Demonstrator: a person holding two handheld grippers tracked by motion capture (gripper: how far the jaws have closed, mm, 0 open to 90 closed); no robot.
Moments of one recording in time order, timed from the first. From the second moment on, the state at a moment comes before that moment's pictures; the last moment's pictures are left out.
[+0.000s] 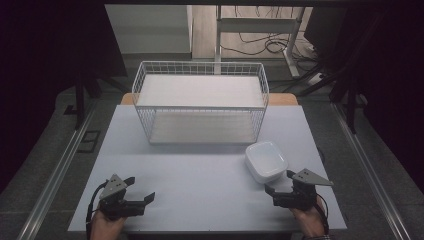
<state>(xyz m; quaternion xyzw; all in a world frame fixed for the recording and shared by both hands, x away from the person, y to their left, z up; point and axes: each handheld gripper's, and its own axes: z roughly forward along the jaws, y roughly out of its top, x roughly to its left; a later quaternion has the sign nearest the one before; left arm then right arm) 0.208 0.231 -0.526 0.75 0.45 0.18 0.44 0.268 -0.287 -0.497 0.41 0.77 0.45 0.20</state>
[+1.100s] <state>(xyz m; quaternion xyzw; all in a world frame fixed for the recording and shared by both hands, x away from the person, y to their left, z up) 0.207 0.229 -0.531 0.77 0.44 0.18 0.42 0.279 -0.294 -0.487 0.45 0.78 0.38 0.21</state>
